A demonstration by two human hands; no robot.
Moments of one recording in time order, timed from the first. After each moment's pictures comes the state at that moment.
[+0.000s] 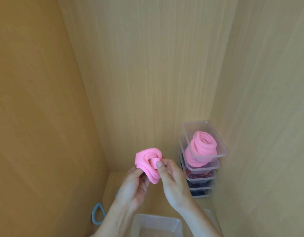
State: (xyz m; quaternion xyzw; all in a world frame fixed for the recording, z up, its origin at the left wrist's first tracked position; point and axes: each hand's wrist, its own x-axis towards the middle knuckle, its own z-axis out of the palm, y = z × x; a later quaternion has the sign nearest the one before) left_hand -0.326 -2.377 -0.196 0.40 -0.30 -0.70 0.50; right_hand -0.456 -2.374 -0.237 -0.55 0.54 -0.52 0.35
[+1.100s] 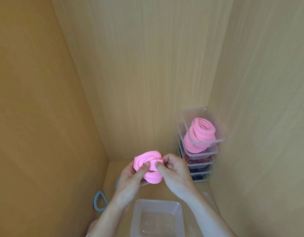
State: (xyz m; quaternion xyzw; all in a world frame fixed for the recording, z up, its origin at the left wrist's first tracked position) left_hand -0.313 -2.380 -0.246 0.46 -0.45 -0.61 0.46; right_hand -0.464 -2.368 -0.240 -0.52 0.57 -0.50 0.40
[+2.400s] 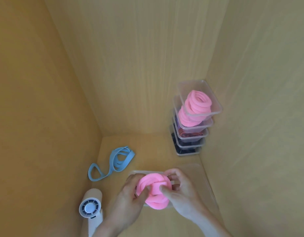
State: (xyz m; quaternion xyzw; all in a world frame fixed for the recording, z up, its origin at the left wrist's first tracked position) left_hand -0.287 -2.295 -0.333 0.53 -0.69 -0.42 0.27; right_hand -0.479 -2.272 -0.323 -0.44 0.63 -0.41 0.49
